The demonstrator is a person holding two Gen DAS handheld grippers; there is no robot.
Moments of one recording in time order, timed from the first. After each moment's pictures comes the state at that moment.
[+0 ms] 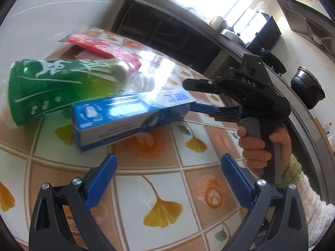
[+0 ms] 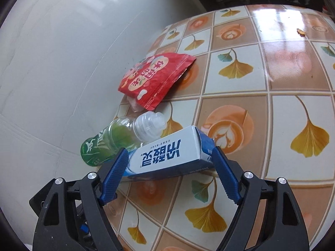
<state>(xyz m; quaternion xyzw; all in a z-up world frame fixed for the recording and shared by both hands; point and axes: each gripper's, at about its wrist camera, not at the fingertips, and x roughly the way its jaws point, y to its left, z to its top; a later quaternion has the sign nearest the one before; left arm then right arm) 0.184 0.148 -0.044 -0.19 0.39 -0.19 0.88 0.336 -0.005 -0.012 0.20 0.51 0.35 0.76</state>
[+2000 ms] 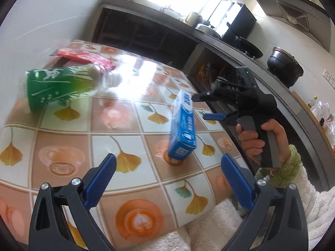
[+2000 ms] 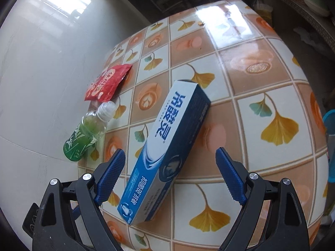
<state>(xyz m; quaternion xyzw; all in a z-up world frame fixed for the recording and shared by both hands) 0.101 0.136 -0.011 -0.15 0.37 -0.21 0.89 0.265 -0.088 -0.010 0.23 0.53 0.17 0.79</state>
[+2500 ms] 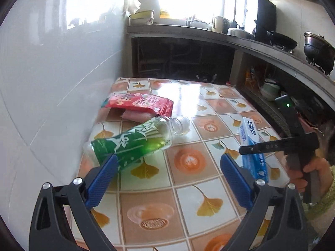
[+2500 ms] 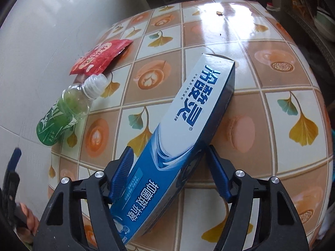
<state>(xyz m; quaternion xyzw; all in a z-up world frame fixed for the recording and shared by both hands) 0.160 0.173 0.036 0.01 0.33 -0.06 0.94 0.264 -0.038 -0.028 0.13 0.55 0.15 0.81</state>
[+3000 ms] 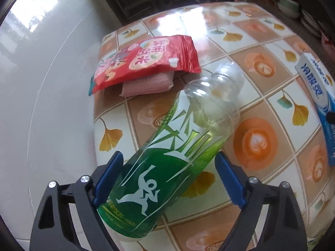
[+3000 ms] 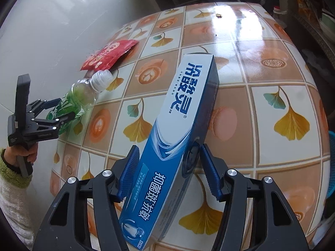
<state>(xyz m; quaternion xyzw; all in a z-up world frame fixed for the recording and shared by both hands) 0.300 0.166 -0.033 0.21 0.54 -0.03 0.81 0.247 -0.063 -0.028 0.13 0.53 0.19 0.81</state>
